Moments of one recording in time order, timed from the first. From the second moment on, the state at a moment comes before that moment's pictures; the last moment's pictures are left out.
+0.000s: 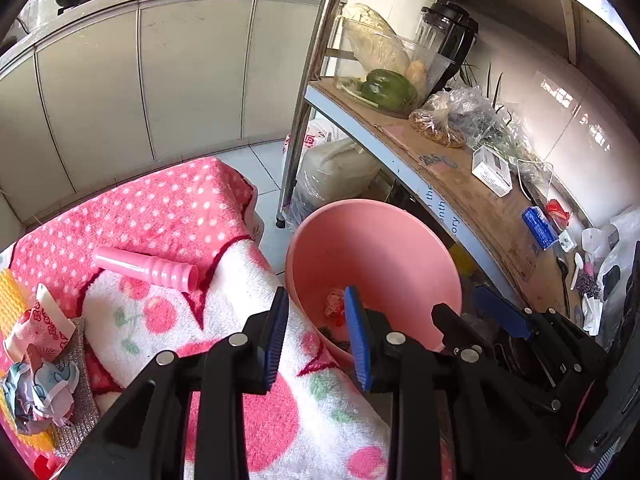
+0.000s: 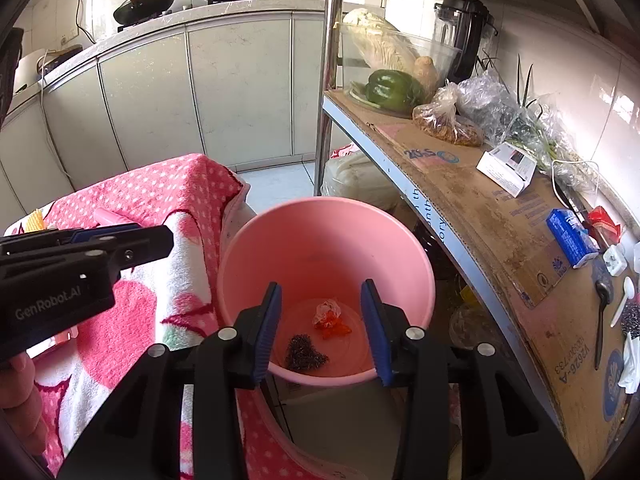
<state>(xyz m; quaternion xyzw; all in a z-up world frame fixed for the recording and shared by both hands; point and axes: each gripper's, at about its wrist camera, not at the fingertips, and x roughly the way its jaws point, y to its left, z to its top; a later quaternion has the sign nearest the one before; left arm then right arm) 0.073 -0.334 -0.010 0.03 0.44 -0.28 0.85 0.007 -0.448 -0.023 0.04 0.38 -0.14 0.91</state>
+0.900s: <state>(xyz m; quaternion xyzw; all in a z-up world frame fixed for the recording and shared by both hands) 0.026 -0.243 0.014 0.04 0.40 -0.21 0.89 -0.002 -0.372 -0.001 -0.02 0.36 -0.09 0.93</state>
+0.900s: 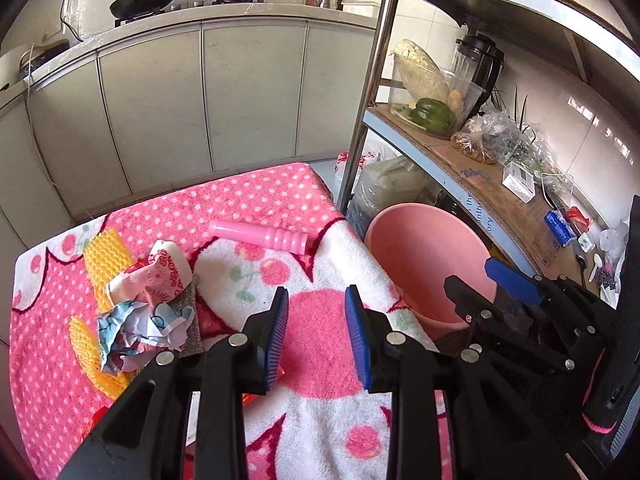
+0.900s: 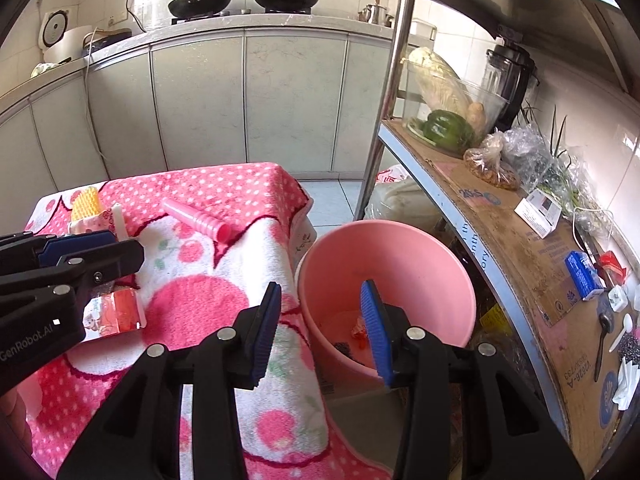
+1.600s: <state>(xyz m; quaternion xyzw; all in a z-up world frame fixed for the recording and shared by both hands) 0.006 -0.193 0.016 0.02 0.40 -0.18 0.90 -0.004 -0.328 0.005 -0.05 0.35 -0.06 0.93</state>
